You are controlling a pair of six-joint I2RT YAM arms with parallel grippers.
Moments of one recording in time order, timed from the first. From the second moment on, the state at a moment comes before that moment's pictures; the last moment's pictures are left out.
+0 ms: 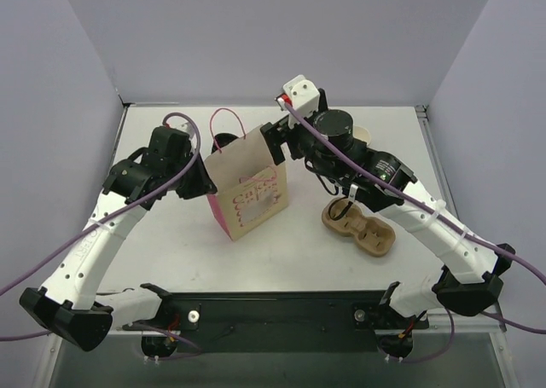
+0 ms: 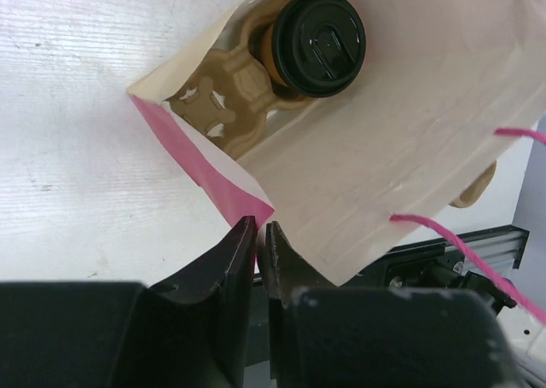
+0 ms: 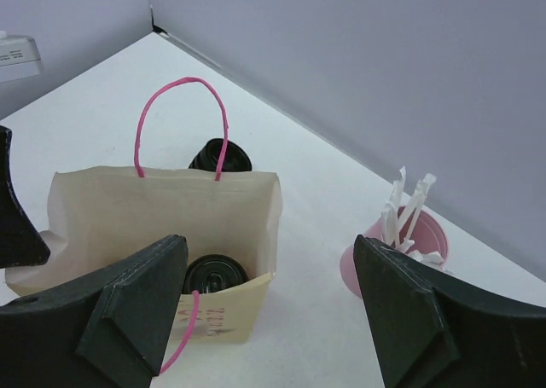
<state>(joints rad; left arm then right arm) -0.45 1.18 1.39 -1.05 0.04 -0.68 0.94 1.39 1.69 -0.49 0.40 -0.14</state>
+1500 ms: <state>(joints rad) -0.43 1.03 1.60 -1.25 -0.13 -0.55 0.29 1.92 1.91 -0.62 0.09 0.13</state>
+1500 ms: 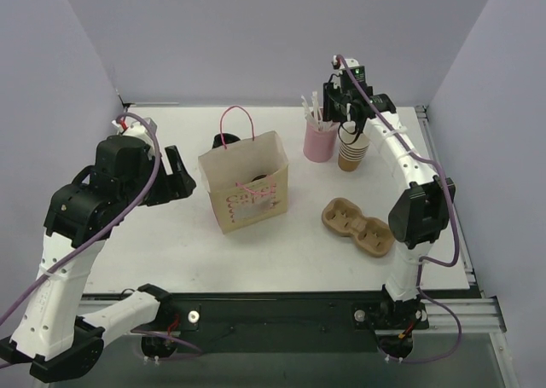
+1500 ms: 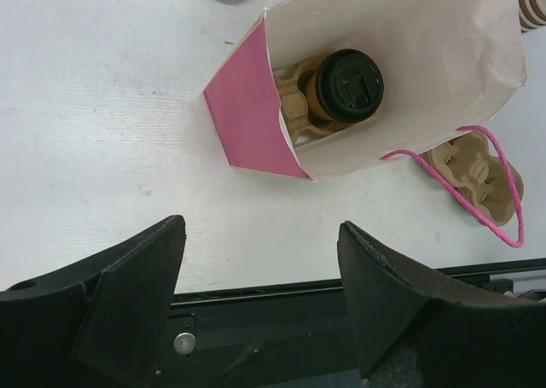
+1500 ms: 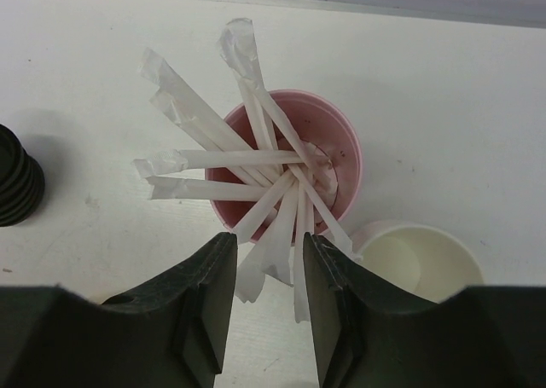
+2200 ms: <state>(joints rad) -0.43 1.01 1.60 -1.25 -0.13 -0.59 0.29 1.92 1.84 -0.63 0.10 0.12</state>
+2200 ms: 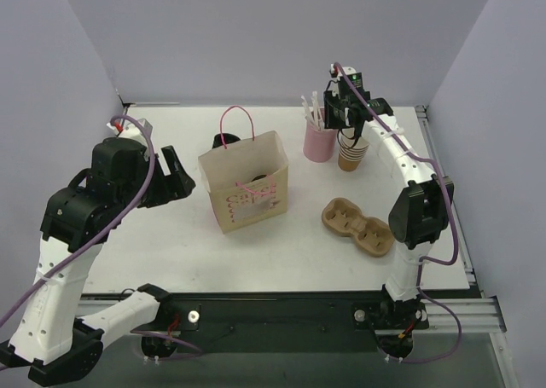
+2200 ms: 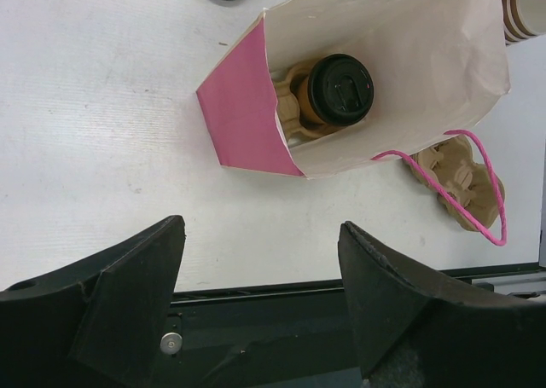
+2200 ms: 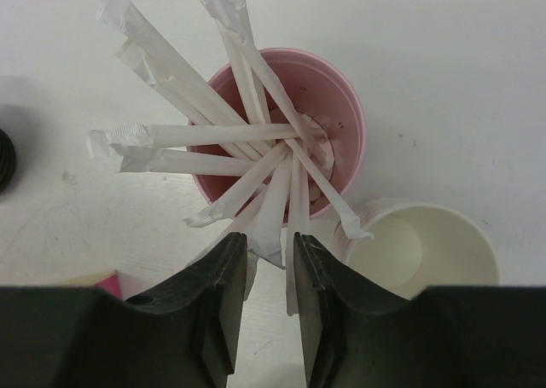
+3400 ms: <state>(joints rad) -0.43 1.00 1.59 -1.24 -0.13 -0.59 0.32 1.73 2.00 -0.69 0.19 0.04</state>
